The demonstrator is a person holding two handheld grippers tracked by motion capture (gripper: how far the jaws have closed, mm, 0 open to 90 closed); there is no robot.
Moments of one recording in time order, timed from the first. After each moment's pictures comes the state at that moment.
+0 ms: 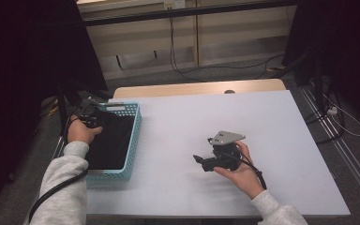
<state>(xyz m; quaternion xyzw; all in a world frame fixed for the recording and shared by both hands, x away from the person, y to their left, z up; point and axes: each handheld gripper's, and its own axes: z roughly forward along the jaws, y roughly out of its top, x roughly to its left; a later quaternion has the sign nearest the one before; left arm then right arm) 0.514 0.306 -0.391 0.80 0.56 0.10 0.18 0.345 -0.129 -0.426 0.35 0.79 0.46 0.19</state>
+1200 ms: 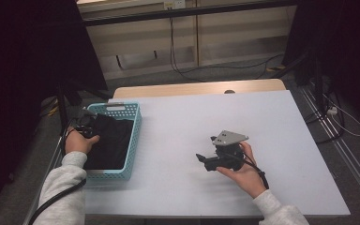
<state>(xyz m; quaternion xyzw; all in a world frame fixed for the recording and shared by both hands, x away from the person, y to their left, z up) 0.498 0.326 -0.403 0.78 0.60 0.09 0.18 0.343 -0.136 -0.423 0.35 0.79 0.46 0.21</state>
